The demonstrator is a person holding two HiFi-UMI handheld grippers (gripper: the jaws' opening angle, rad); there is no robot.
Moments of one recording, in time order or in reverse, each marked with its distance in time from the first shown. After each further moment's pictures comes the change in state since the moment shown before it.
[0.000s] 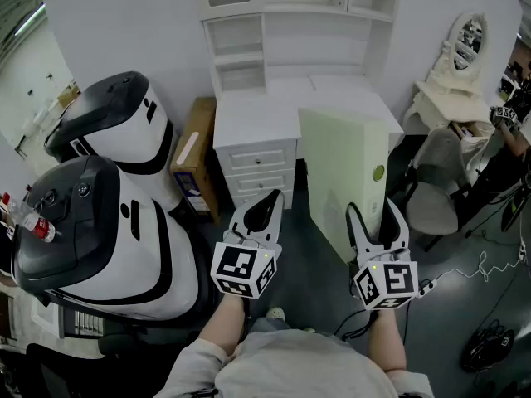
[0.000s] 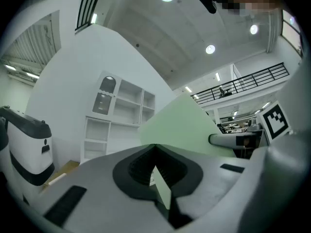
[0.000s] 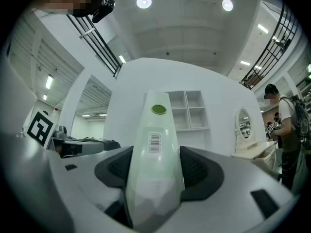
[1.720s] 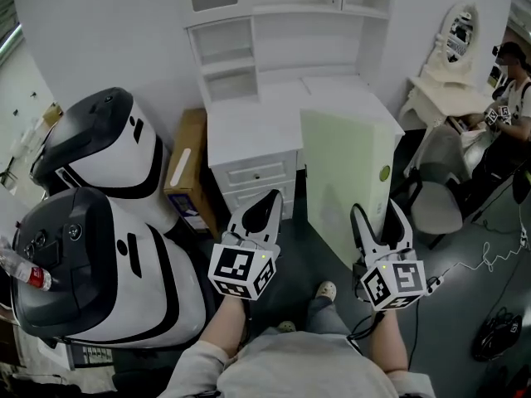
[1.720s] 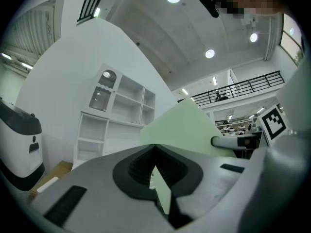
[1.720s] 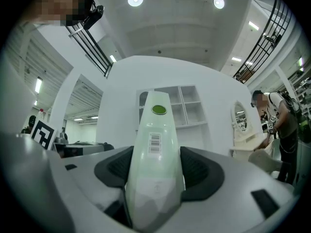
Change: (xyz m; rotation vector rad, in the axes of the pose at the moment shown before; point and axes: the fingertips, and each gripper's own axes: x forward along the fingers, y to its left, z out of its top) left arm 0.060 0.074 -0.009 -0.031 -0.015 -0.079; right arm 0.077 0.000 -0.018 0.073 0.002 -0.066
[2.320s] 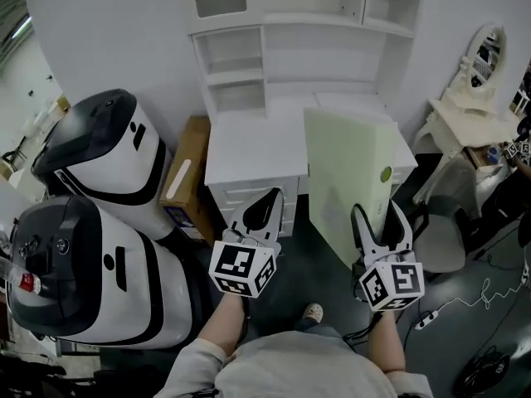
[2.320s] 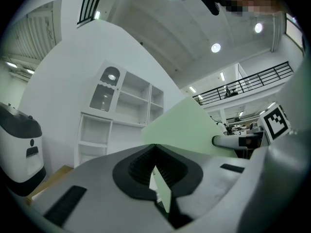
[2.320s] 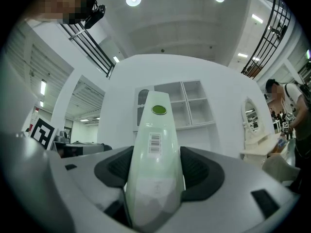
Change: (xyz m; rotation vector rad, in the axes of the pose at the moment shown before) left arm 0.118 0.034 0.006 0.018 -0.003 0.105; right arm 0.119 -0.072 0.012 -0.009 -0.008 0.089
